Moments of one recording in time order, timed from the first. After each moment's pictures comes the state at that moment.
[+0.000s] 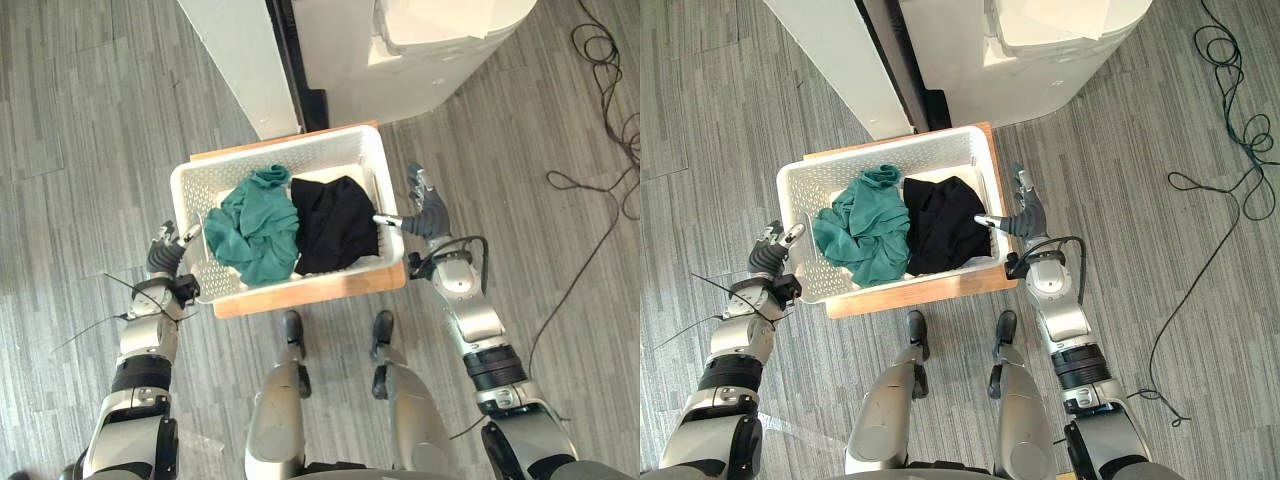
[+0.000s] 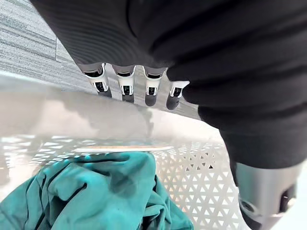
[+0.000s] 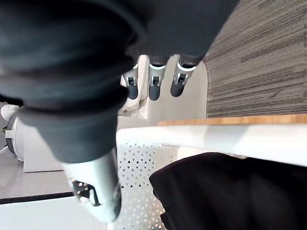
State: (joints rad) left arm -0.40 0.41 0.21 0.59 -0.36 0.05 0.05; right arm -0.47 -0.20 0.12 0.20 0.03 0.01 -0.15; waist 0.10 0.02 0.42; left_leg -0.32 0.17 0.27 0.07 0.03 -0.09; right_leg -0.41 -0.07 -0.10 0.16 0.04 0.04
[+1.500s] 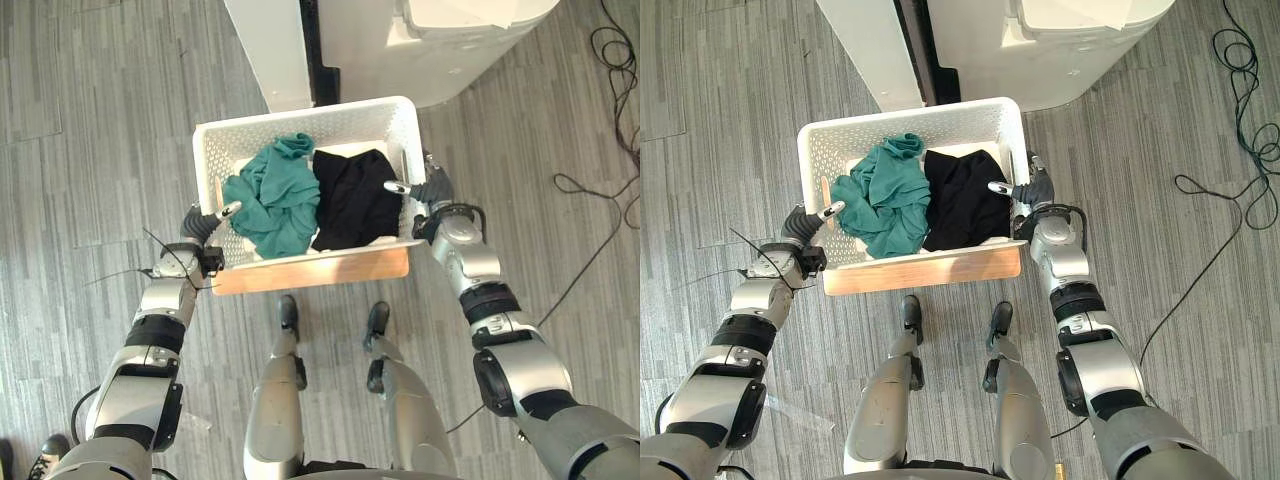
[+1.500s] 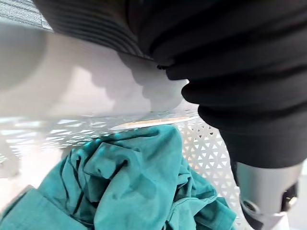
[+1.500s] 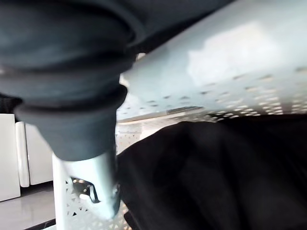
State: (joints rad) left arm -0.61 0.48 -0.04 0.70 -0.34 0.06 0.00; right arm -0.85 -0.23 0.03 0.74 0.26 0.10 -0.08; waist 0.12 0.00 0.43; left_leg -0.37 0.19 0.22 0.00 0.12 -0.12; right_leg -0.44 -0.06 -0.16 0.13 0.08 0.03
